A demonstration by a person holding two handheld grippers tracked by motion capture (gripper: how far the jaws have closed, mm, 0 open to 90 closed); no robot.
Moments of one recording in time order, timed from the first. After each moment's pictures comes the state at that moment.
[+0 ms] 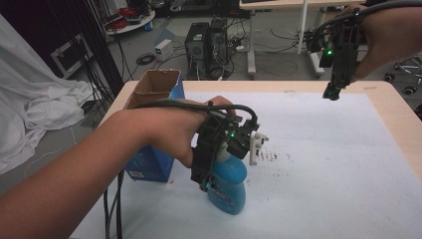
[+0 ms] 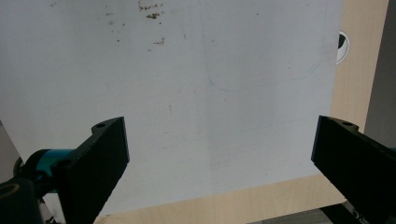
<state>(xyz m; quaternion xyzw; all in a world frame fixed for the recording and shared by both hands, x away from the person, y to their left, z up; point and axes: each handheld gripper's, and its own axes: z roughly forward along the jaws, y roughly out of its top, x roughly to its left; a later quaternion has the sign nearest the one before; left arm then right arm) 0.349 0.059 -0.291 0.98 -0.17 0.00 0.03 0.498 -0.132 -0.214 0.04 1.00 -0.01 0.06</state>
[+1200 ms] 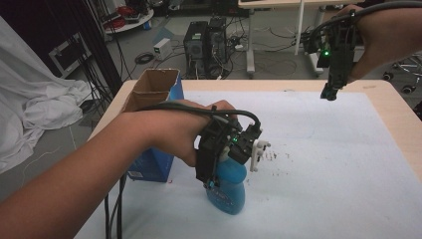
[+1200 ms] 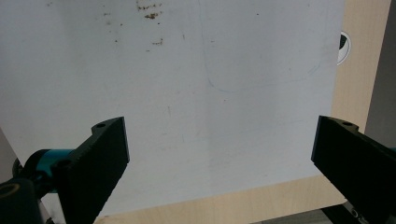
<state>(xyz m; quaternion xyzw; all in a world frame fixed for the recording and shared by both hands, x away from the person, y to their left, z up) 0.346 0.054 -0.294 0.98 -0.20 0.01 0.01 0.500 -0.128 -0.219 0.04 1.00 -0.02 0.07</state>
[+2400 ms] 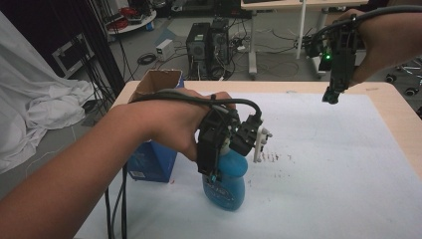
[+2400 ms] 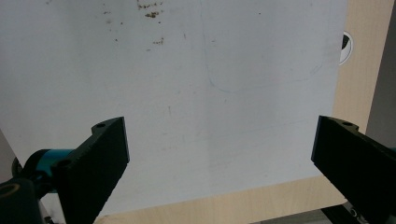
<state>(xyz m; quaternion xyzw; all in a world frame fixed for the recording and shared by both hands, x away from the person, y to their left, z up) 0.345 0.059 -0.269 0.99 -0.15 0.00 0.02 0.499 -0.126 -0.222 0.04 1.00 -0.02 0.06</state>
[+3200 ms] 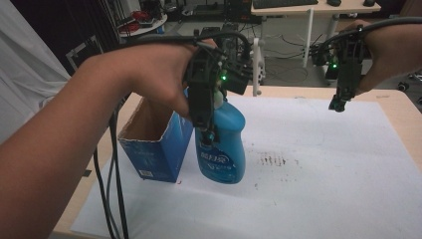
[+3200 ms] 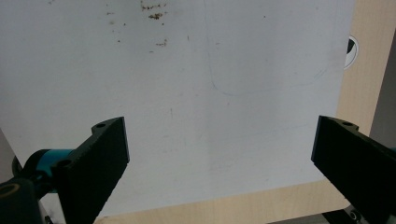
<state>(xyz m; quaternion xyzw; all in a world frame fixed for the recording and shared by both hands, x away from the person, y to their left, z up) 0.368 0.092 -0.181 1.00 -0.03 -0.01 0.04 0.499 -0.123 -0.227 0.03 1.00 -0.02 0.06</state>
